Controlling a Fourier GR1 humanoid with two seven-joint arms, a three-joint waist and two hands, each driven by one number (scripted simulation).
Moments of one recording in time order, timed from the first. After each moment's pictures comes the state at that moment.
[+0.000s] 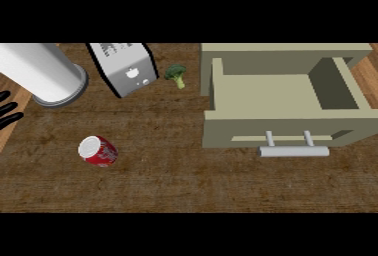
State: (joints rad) left arm -0.08 0.79 0.21 -1.45 1.14 -0.84 0.36; right arm 0.38 -0.13 -0.41 -2.14 -0.32 0.24 0.07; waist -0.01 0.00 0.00
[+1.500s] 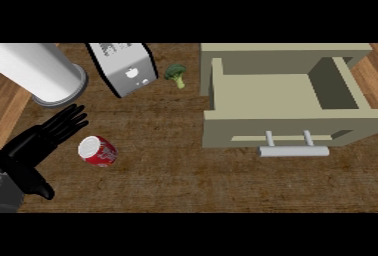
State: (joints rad) left arm -0.20 0.41 0.22 -1.14 0.39 -0.85 0.03; right arm 0.43 -0.09 -0.63 -2.14 -0.45 0.45 0.10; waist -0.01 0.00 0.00
